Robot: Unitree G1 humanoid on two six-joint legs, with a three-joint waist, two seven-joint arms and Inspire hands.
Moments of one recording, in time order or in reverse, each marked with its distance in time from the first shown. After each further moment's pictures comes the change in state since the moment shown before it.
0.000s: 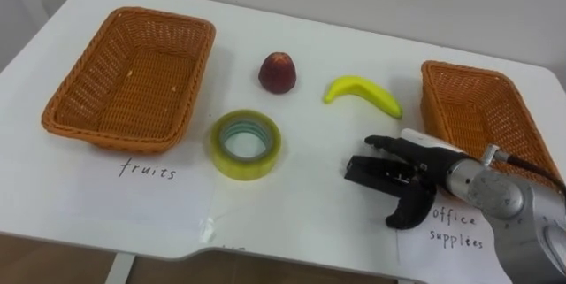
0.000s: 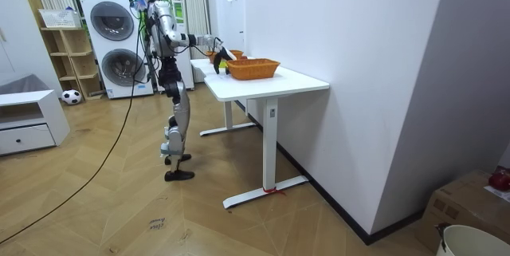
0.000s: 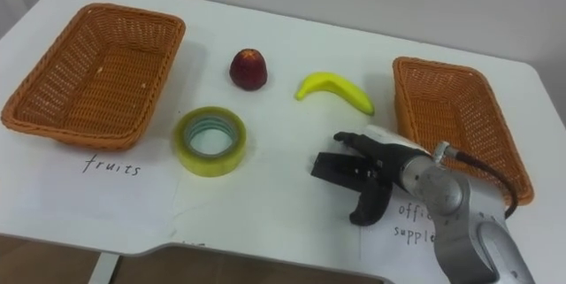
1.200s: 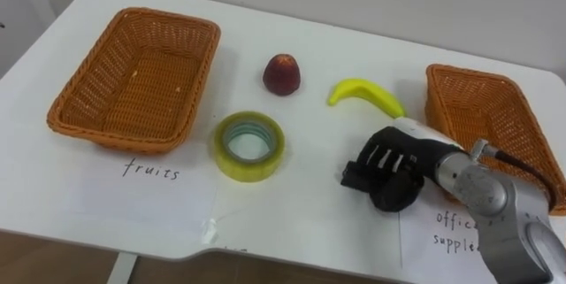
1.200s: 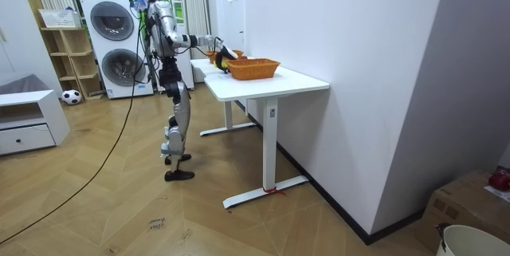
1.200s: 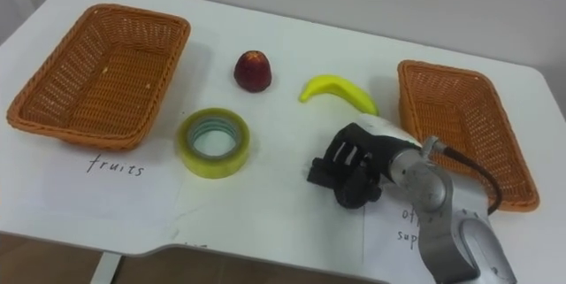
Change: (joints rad) left arm 0.002 -0.006 -0.013 -0.031 -0.040 -0.023 0.044; right arm -0.020 0.059 0.015 -0.004 -0.061 -0.002 -0.060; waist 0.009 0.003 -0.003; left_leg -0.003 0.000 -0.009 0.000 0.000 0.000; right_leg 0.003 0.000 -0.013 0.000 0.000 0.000
